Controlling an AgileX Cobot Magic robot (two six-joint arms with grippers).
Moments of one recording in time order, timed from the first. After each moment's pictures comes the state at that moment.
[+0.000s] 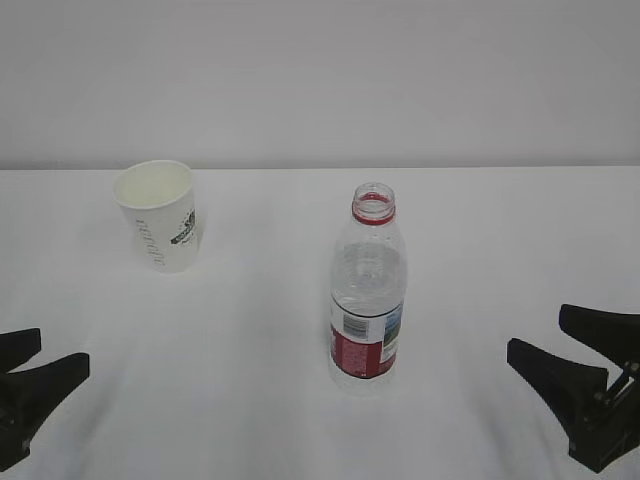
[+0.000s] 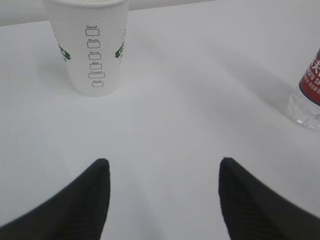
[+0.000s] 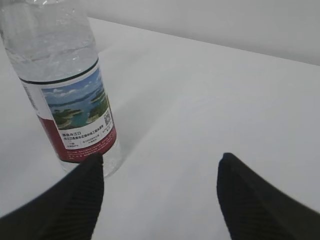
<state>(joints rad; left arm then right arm) 0.00 1.58 0.00 0.57 -1.14 -0.18 0.01 1.54 -0.02 -0.57 -1.14 0.07</state>
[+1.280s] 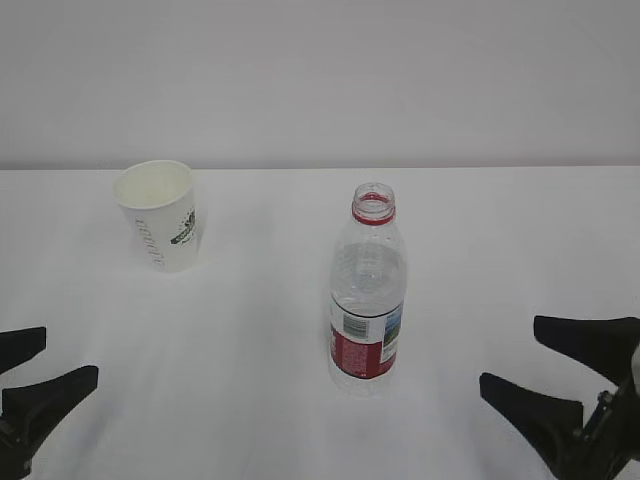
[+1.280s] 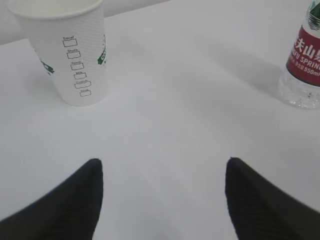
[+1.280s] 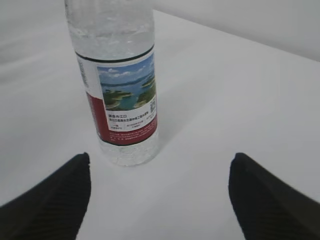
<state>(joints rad) 0.00 1.58 0.00 0.61 -1.14 -0.06 0.01 1.58 -0.04 -0.72 -1.14 0.02</state>
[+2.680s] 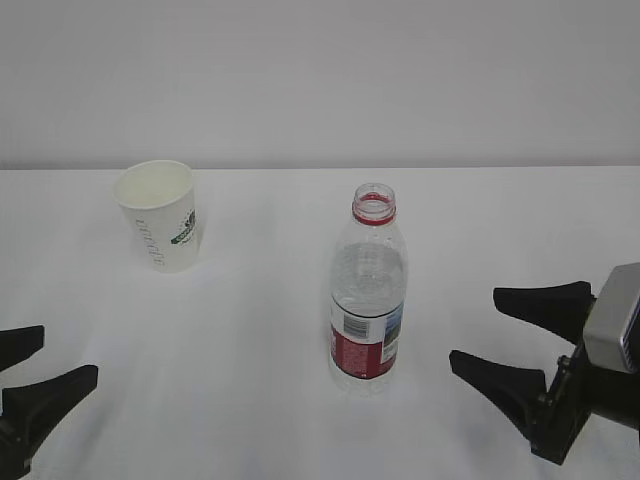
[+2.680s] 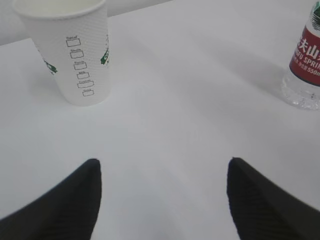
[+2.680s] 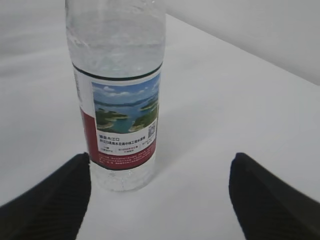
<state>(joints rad) 0.00 1.58 0.00 0.61 -1.14 -0.06 0.01 1.70 -0.20 -0.83 -1.15 -0.03</state>
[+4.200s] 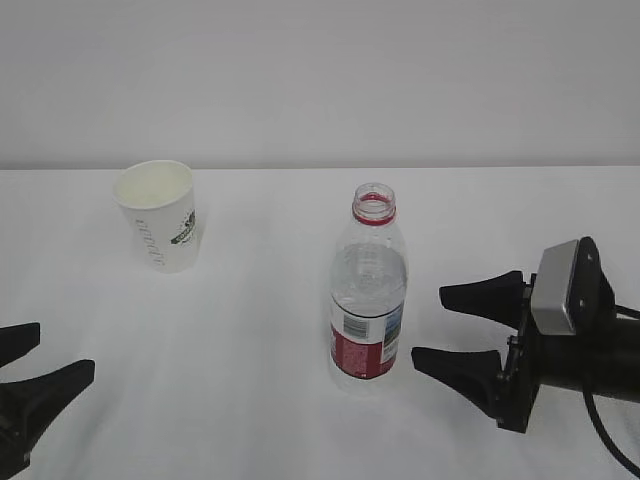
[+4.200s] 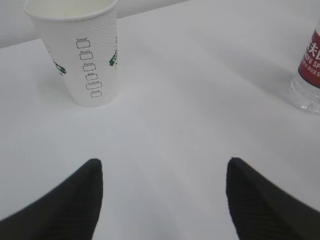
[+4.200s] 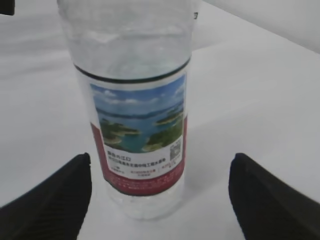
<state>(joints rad) 0.00 1.58 0.00 0.58 -1.15 -0.06 0.02 1.92 -0.44 -1.07 -1.15 0.09</state>
